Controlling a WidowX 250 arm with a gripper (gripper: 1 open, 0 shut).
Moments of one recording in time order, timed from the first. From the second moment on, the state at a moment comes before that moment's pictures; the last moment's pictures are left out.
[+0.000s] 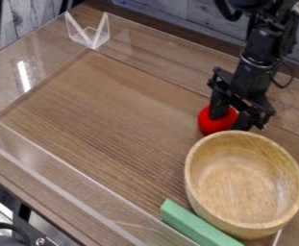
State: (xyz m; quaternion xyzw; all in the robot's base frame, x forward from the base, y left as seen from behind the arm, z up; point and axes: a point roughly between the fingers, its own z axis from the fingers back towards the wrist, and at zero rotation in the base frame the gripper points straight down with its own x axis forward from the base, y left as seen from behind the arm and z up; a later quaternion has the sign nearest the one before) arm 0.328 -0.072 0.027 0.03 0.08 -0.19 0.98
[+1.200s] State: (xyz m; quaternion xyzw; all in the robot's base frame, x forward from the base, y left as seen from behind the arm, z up) arm 0.323 -0.089 0.019 0.05 0.06 -0.22 0.97
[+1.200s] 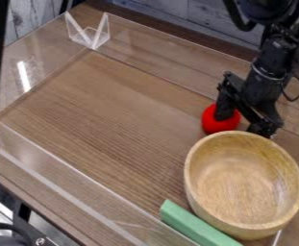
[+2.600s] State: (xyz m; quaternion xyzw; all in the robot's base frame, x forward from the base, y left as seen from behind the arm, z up) arm 0.295 -0.073 0.024 0.07 0.09 -0.16 0.98
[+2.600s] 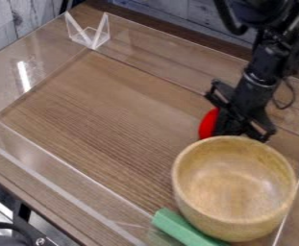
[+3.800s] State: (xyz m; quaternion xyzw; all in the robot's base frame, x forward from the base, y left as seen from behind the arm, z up) arm 0.304 0.038 0.112 0.07 0.03 0.03 1.00
